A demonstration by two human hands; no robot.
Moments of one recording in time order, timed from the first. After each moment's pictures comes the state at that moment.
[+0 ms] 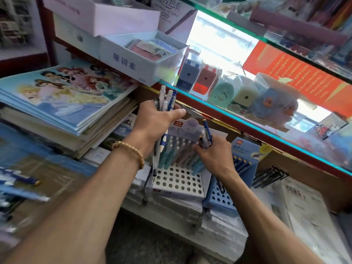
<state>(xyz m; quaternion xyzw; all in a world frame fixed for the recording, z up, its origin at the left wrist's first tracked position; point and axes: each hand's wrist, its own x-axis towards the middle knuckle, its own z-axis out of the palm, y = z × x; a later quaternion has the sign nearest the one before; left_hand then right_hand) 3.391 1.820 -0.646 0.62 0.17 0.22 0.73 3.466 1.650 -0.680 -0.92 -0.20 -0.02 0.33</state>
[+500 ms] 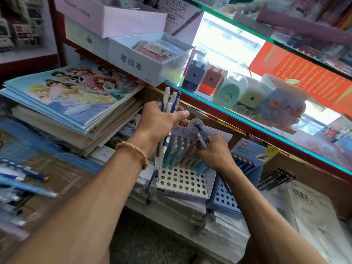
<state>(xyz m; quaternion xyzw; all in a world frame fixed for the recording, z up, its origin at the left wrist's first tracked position) 3.388 1.822 -0.647 0.63 0.19 0.22 0.72 3.474 1.662 -0.673 -0.93 -0.18 0.11 0.30</state>
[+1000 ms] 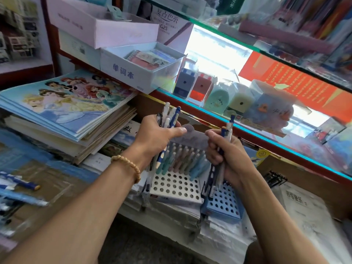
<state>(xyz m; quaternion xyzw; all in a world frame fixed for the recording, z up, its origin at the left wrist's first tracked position) 3.373 1.812 -0.652 0.68 0.18 0.18 0.69 3.454 1.635 -0.641 -0.63 -0.17 0.24 0.72</state>
